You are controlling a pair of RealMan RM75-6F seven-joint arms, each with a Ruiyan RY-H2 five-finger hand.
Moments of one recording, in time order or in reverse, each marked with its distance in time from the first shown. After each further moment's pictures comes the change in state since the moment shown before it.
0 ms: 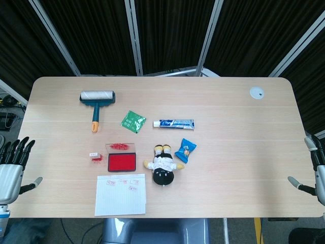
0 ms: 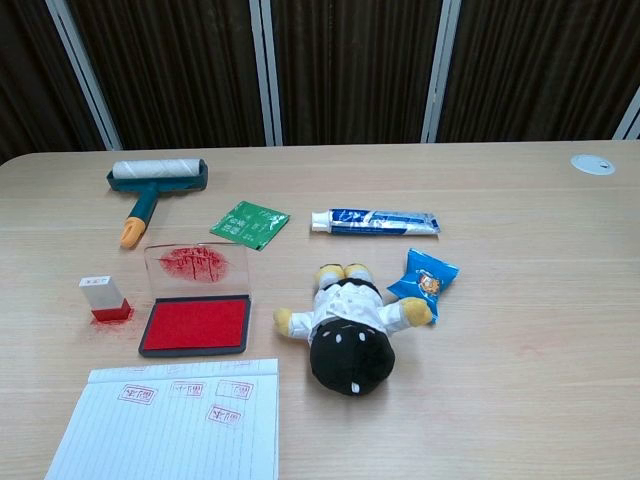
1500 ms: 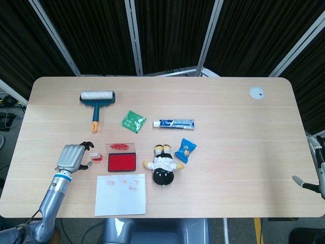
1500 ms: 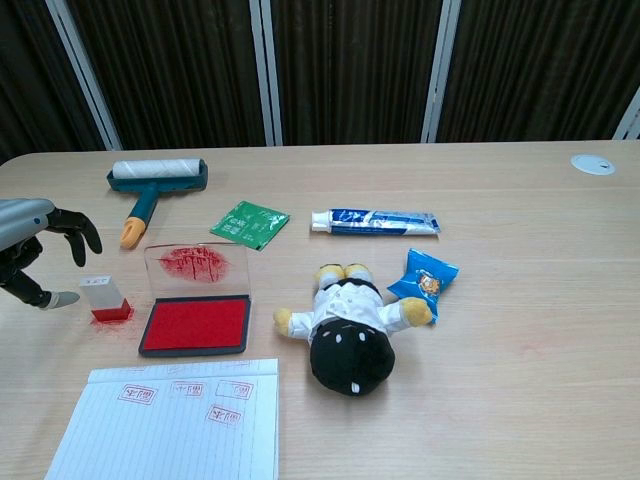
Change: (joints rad) left arm -0.364 -0.430 -0.113 0.318 -0.424 -0.476 0.109; right arm 0.020 0.003 0.012 0.034 0.093 -0.091 0.033
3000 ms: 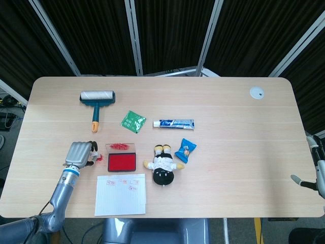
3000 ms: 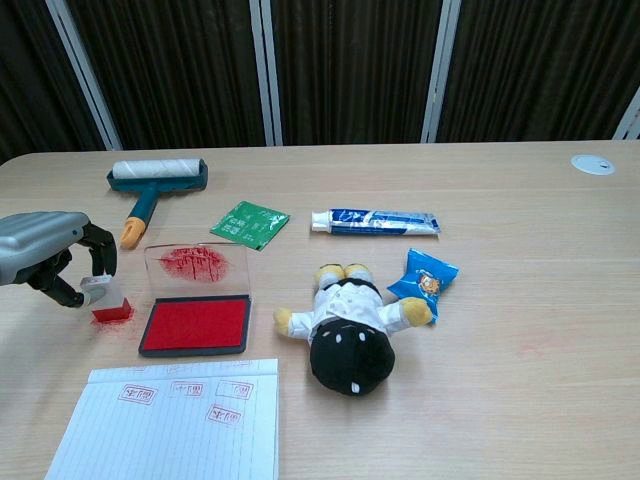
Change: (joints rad) left arm -0.084 -0.102 0.003 0.147 -0.085 -0.043 0.020; right arm 0.025 -0.019 0.006 0.021 0.040 -0.051 -0.026
